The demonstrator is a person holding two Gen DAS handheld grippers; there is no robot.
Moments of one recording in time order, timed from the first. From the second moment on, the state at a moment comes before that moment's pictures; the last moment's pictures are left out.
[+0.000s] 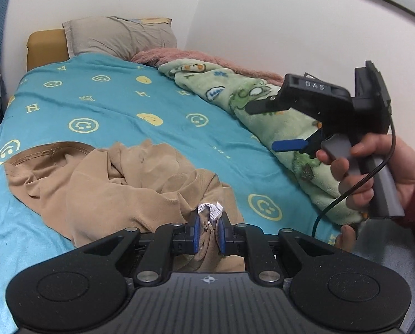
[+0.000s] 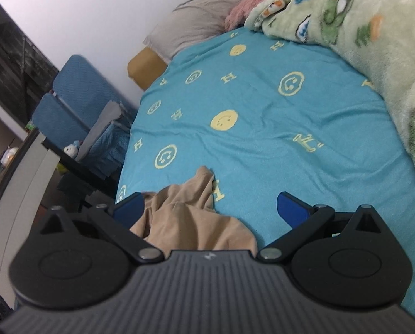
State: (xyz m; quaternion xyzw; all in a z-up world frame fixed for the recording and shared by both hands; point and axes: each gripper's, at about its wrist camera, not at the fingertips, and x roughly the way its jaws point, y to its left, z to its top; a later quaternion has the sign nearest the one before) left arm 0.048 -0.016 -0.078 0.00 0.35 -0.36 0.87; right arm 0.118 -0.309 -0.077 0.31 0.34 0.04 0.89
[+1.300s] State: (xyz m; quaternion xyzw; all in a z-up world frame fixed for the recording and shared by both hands) left arm -0.024 -0.054 -0.015 0.10 0.21 -0.21 0.95; right arm 0.074 -0.343 -0.021 0.25 0.24 0.00 0.94
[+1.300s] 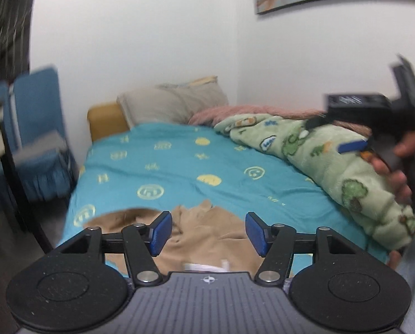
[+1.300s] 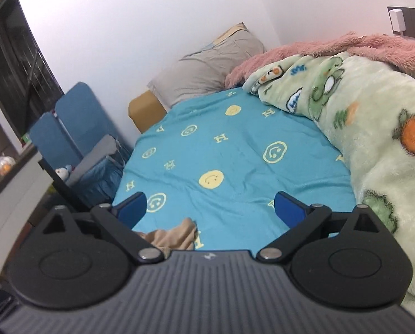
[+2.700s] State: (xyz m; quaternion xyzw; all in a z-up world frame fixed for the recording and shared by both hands) left arm 0.040 0.064 0.009 -0.17 0.16 -0.27 0.93; right arm 0.096 -0.201 -0.033 0.09 0.22 0.20 0.95
